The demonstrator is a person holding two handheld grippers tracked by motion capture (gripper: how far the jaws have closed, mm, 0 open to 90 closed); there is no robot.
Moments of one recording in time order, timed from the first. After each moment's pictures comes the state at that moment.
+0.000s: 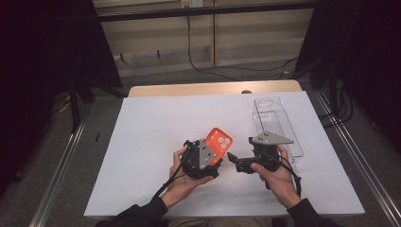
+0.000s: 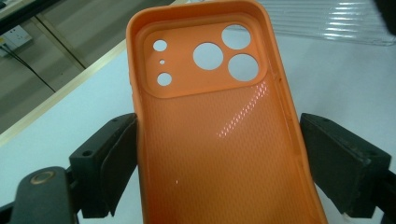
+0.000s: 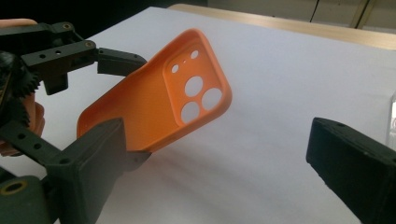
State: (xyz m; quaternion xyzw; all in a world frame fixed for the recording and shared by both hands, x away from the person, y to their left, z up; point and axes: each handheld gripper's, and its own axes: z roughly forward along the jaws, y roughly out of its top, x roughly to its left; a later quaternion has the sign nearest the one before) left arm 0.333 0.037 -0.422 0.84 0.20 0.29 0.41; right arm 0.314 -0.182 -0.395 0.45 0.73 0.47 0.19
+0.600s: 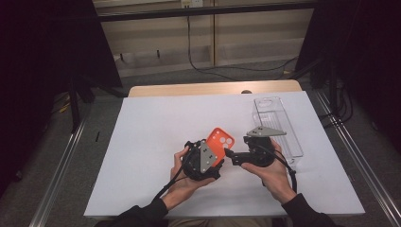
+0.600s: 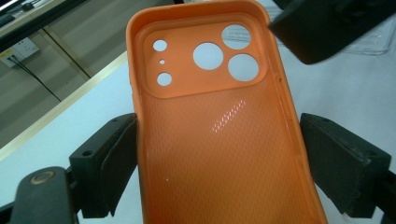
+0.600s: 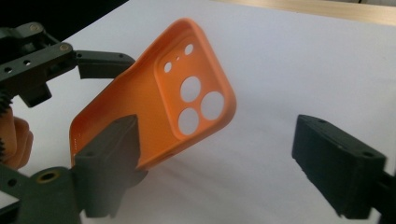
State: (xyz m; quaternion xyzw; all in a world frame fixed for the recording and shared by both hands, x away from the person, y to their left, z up) left arm 0.325 0.035 -0.418 0.84 0.20 0.30 0.41; right arm 0.327 -0.173 -0.388 0.48 0.73 0.45 0.16
